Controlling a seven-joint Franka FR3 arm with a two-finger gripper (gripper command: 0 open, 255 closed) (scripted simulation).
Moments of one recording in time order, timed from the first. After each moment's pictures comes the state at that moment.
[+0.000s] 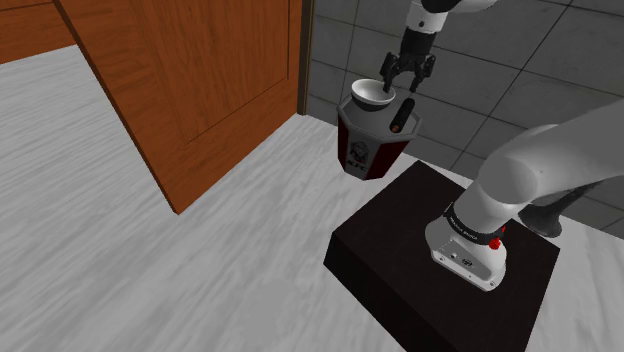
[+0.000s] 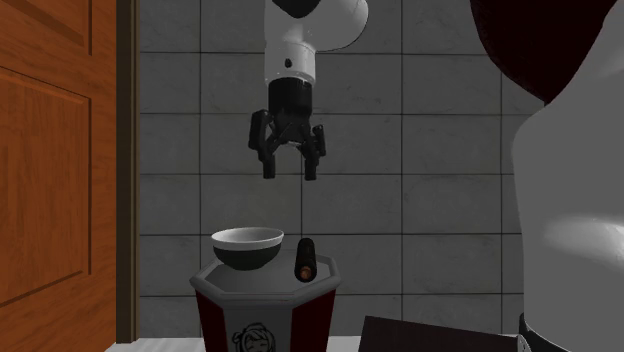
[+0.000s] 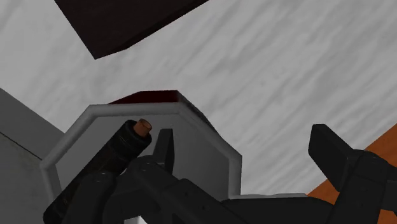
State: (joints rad) arm -0.16 -0.53 -0.10 -2.53 0.00 1.94 0.22
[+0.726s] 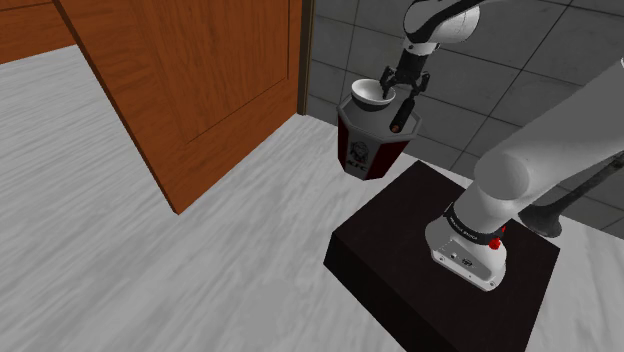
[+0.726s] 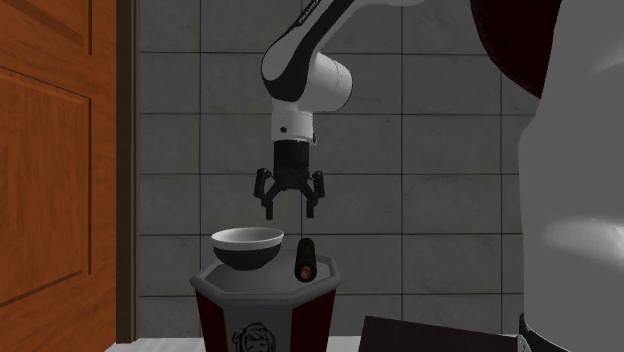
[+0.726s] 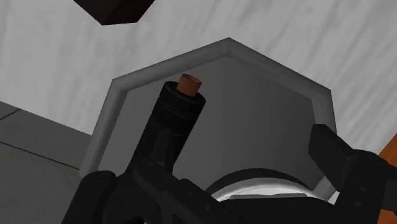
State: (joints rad) arm -0.27 -0.21 -0.20 -2.48 0.00 2.25 0.32
